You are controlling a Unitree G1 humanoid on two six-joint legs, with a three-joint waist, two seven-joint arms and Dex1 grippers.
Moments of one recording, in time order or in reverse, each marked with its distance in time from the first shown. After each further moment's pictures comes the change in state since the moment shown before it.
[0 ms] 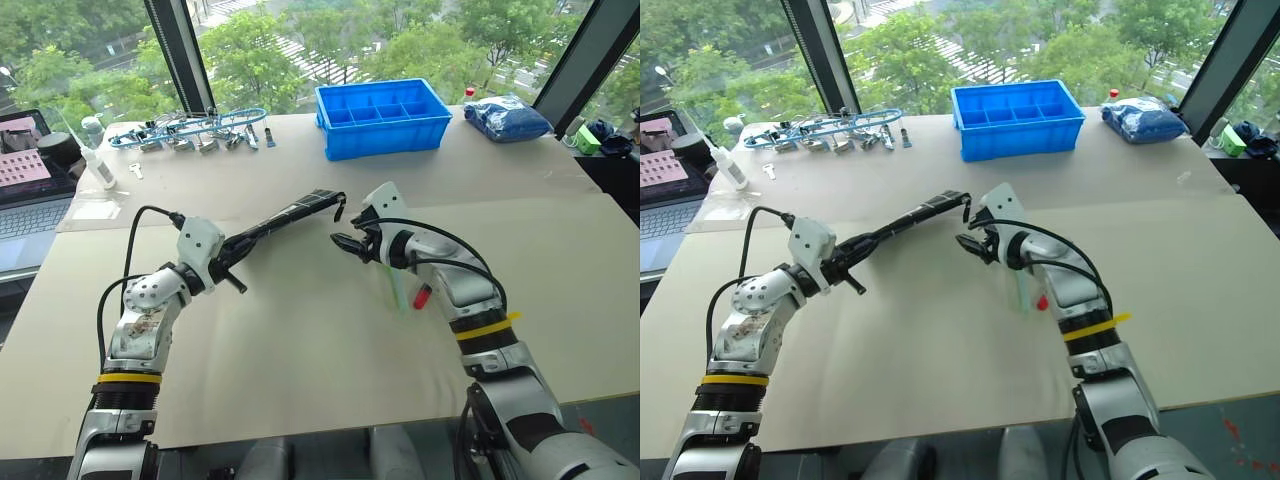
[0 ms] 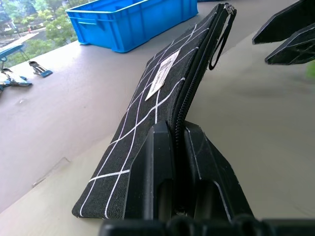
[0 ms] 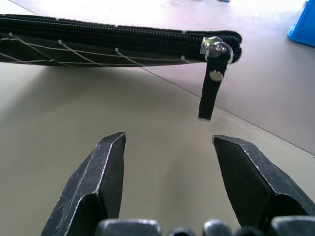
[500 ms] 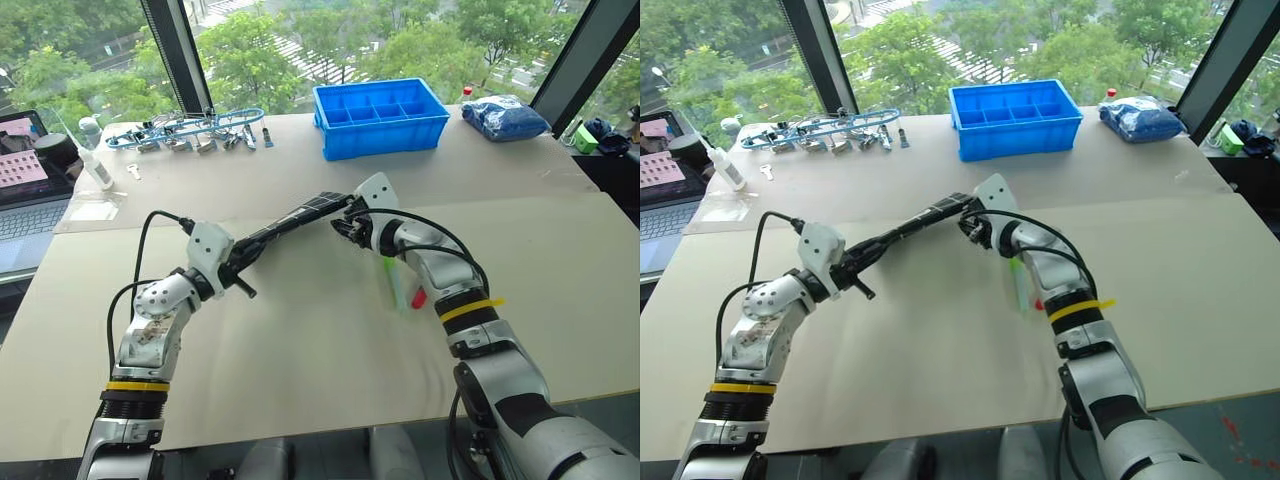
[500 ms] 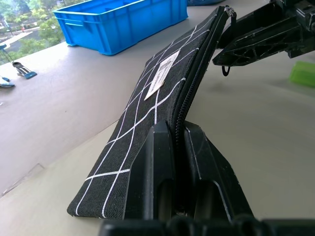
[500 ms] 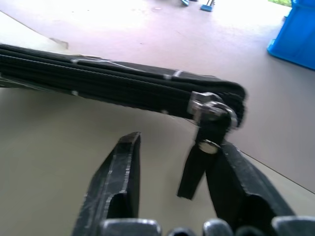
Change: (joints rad) left arm 0.019 -0.046 -0.021 -0.053 -0.001 0.040 0.039; right arm -0.097 0.035 -0.001 0.225 -0.067 -0.174 0.021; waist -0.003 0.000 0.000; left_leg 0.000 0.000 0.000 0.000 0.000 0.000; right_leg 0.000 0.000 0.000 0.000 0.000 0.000
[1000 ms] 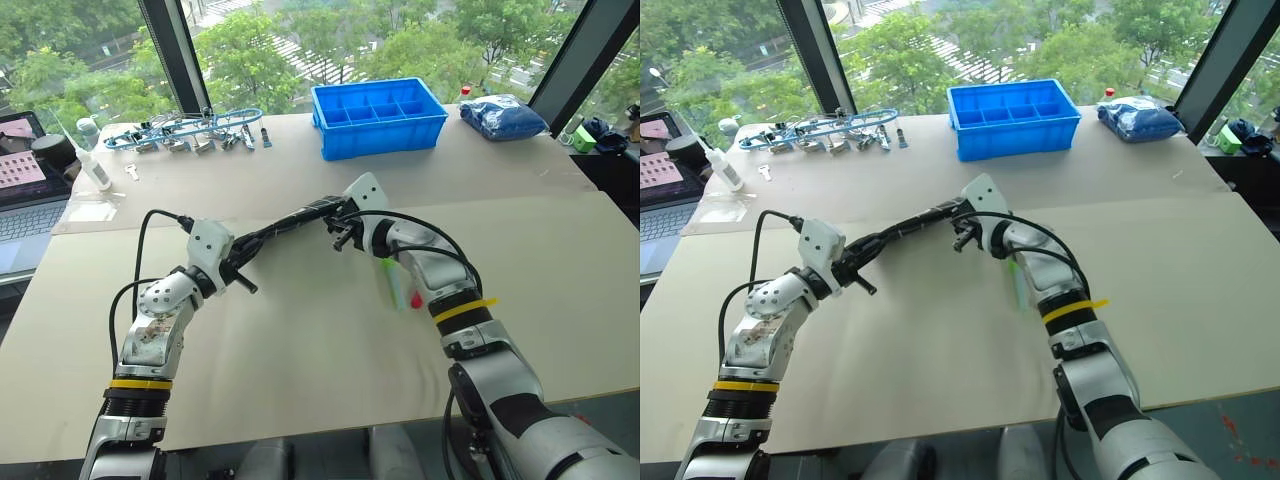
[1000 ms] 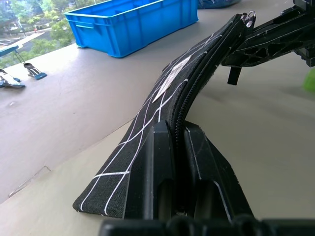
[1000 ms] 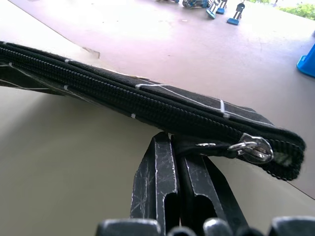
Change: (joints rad) left arm -0.012 -0.001 0.001 0.012 0.005 -0.006 0.054; right arm -0.003 0.054 0.043 -0.062 -0.030 0.005 0.035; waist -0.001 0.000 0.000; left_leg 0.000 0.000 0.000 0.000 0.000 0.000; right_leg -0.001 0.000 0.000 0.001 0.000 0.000
